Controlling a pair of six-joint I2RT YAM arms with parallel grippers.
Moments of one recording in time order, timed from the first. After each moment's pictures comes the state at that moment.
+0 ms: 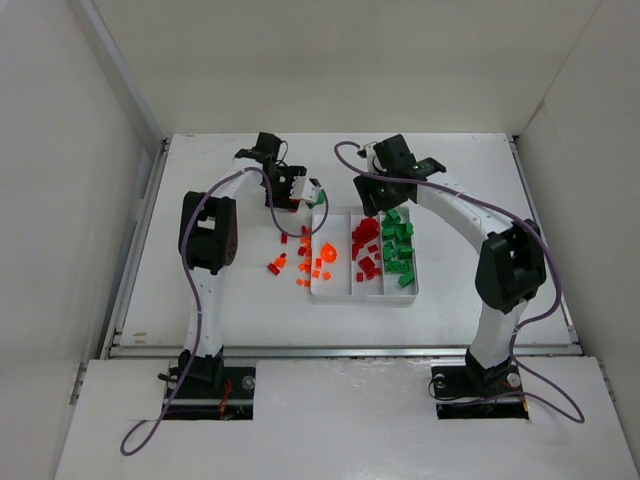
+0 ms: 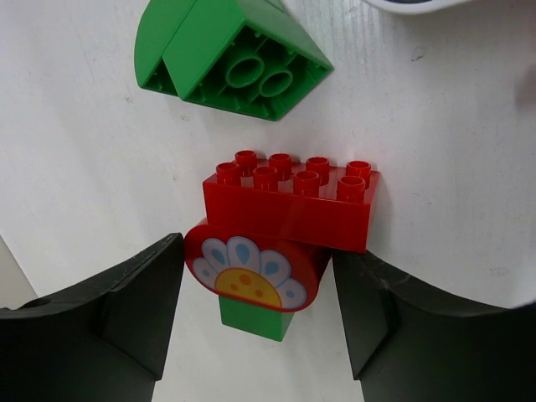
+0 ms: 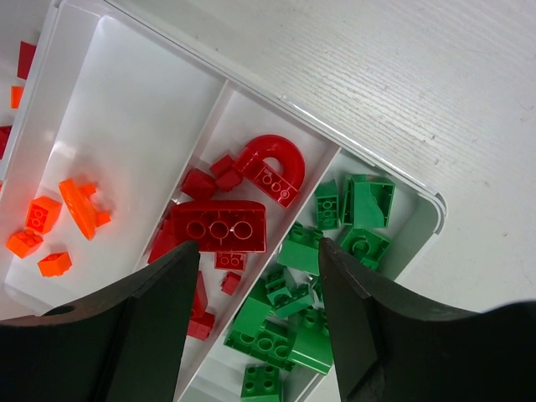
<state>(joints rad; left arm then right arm) -0.25 2.28 1.87 -0.74 0.43 1.56 0.47 1.86 1.61 -0.70 -0.03 -0.01</state>
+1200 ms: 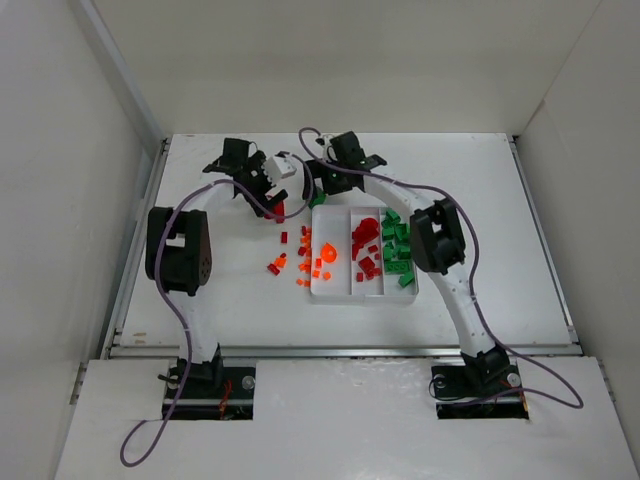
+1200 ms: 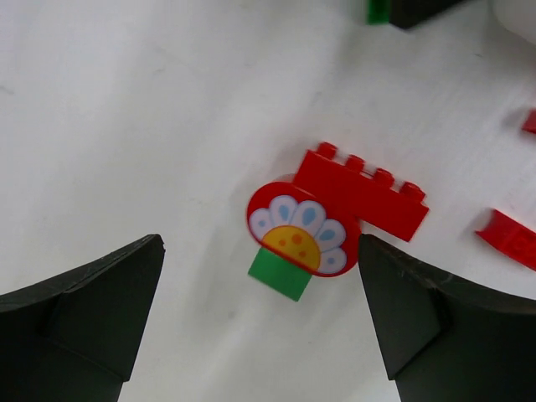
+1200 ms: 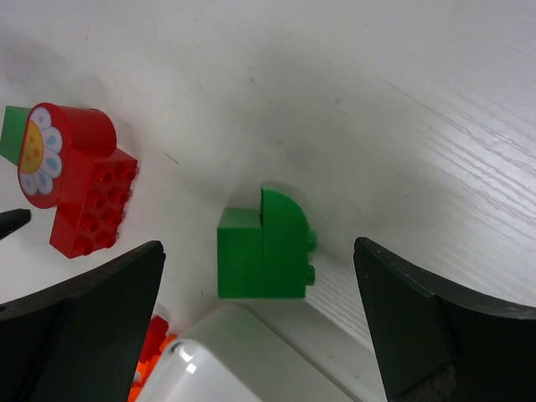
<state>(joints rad) -0.15 1.98 1.48 -0.44 0.40 0.91 0.51 2.53 2.25 -0.50 -0.30 0.22</state>
